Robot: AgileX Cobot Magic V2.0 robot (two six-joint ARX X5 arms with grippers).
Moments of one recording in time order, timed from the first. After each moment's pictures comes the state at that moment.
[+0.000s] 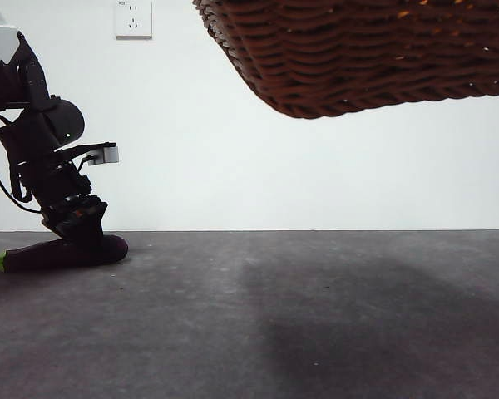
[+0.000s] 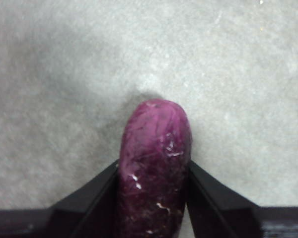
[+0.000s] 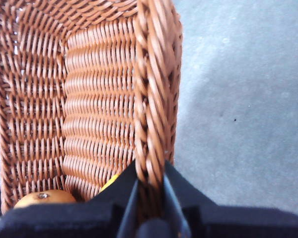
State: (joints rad) left arm -0.06 2.13 1.60 -0.61 0.31 0.68; right arm 0.39 0.93 1.05 -0.79 -0.43 0.20
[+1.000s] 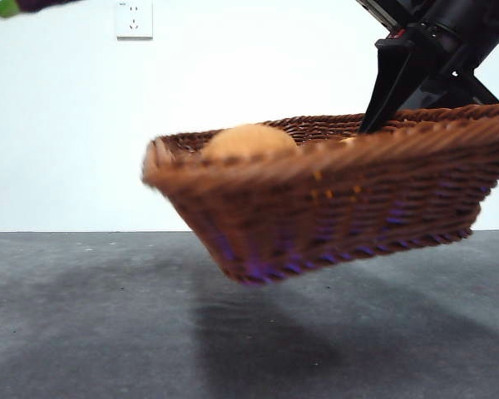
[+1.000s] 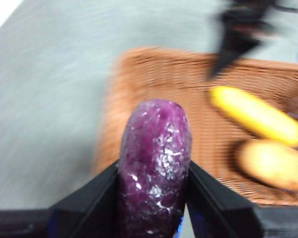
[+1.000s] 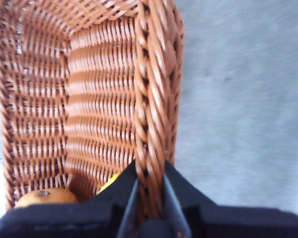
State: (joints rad) left arm -0.49 1.37 1.60 -1.07 0.40 0.65; right arm 0.39 1.35 1.05 -0.68 -0.48 0.25
